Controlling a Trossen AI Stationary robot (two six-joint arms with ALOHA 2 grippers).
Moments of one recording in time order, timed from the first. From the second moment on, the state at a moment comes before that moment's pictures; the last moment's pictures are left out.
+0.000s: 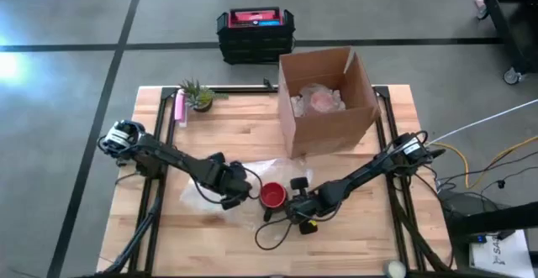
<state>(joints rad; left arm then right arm) -0.32 1.66 1.12 -1.02 -0.27 -0.70 0.42 2.02 1.16 -0.39 0.20 0.17</state>
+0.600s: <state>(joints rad) -0.28 1.17 1.12 -1.39 -0.89 -1.29 0.43 2.02 1.16 -0.40 0.20 0.19</state>
